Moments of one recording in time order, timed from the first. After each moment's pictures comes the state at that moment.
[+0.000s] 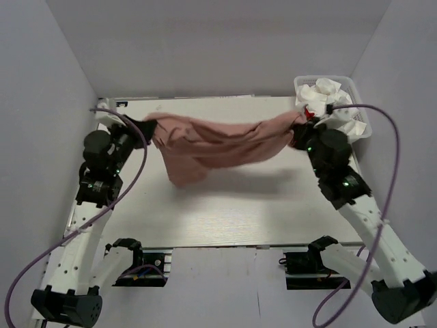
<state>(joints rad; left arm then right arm) -0.16 0.87 0.90 -0.13 0.15 -0.56 0.45 0.94 0.91 -0.19 0.33 0.37</state>
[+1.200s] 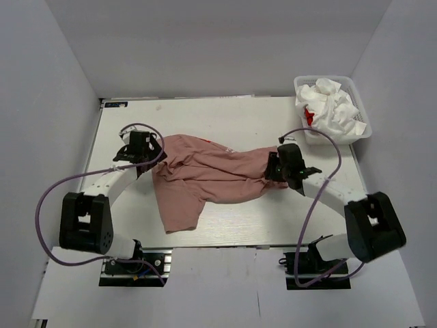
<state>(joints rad) -0.15 1.40 0.86 -0.26 -0.24 -0.65 0.43 1.35 0.66 -0.07 0.10 0.39</state>
